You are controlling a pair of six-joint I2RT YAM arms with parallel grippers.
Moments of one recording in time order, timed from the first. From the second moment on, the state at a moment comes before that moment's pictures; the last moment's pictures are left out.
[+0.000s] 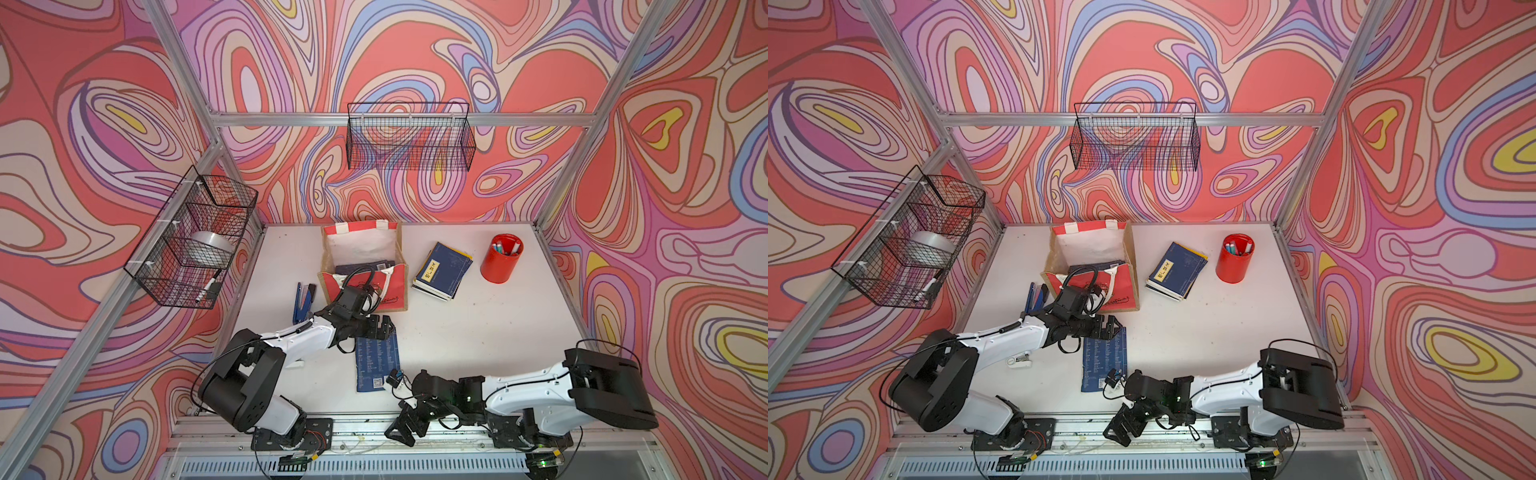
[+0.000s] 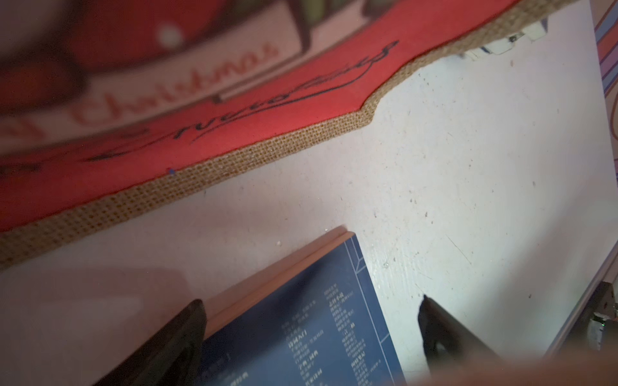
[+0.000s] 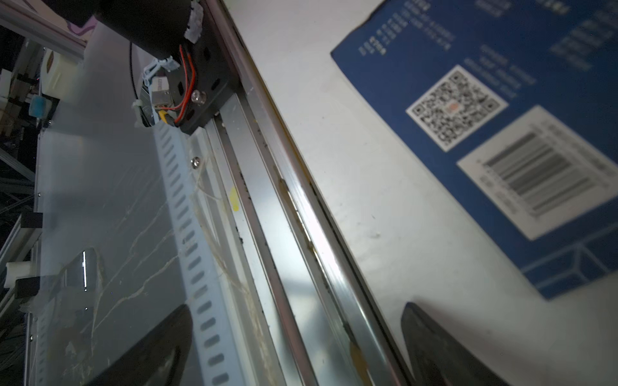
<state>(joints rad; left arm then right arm) -0.53 1.50 0.70 -0.13 0.27 -0.43 1.37 1.48 0.52 0.20 -0.24 0.53</state>
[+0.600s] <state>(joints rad) -0.53 1.38 0.57 -0.07 0.28 -0.44 1.21 1.52 0.51 0.28 -0.29 0.57</state>
